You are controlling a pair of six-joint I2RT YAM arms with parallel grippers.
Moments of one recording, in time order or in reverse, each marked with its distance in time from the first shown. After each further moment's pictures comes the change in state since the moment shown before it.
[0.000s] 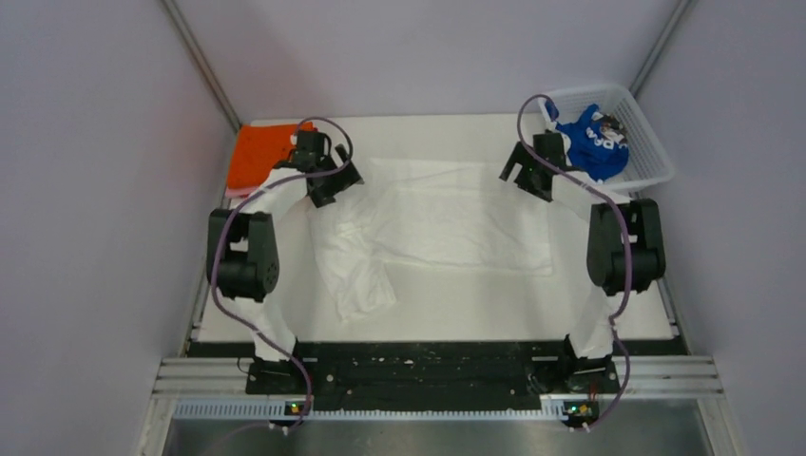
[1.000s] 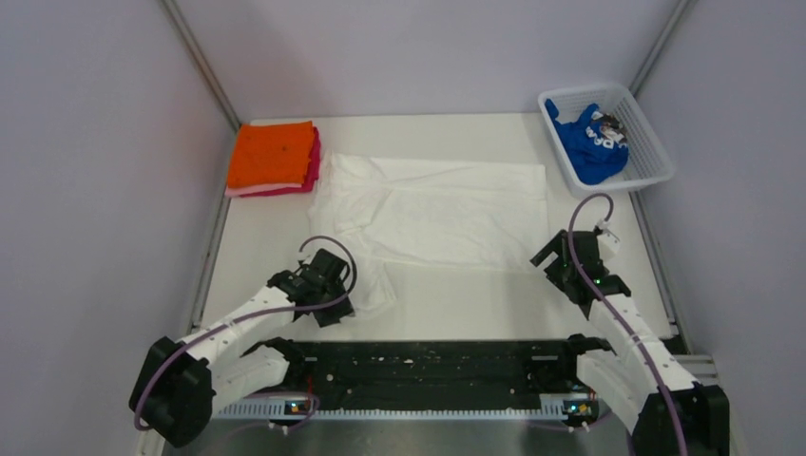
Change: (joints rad) left arm -0.436 -0.965 -0.976 -0.342 -0.201 -0.311; right arm 0.010 -1.079 -0.888 -0.275 0.173 0.294
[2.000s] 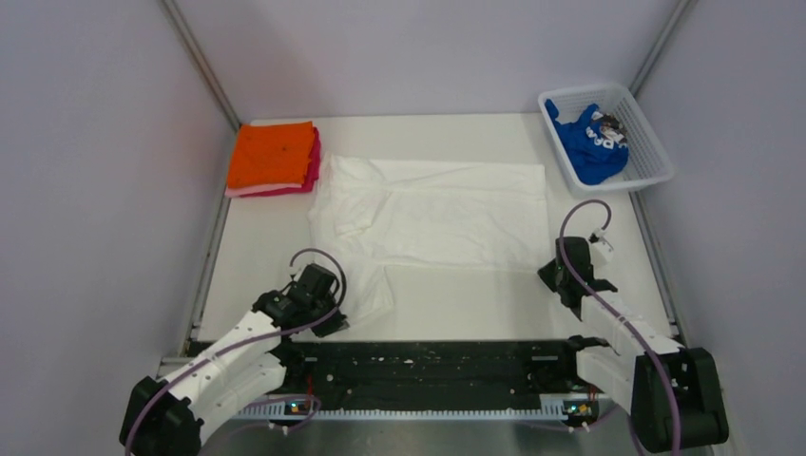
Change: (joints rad) left arm 0.000 -0.215 -0.112 -0.007 0.037 -0.076; right arm 0.000 0.115 -0.139 0.278 0.004 0.110
